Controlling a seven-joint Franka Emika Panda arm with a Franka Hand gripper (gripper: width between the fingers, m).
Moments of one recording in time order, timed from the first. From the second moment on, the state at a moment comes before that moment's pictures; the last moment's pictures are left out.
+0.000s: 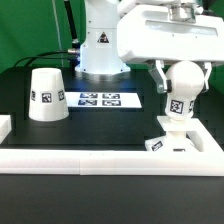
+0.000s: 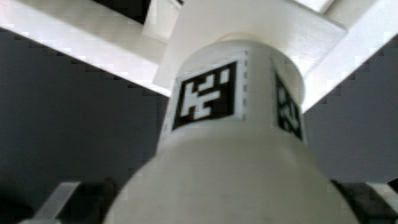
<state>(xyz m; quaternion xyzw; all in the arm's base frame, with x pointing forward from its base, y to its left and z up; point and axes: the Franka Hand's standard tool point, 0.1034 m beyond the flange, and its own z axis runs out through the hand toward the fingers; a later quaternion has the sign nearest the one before) 0.615 0.100 0.114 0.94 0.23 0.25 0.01</state>
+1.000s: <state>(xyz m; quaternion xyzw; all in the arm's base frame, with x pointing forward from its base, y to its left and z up) 0.616 0.100 0.142 0.94 0.23 0.24 0.01</state>
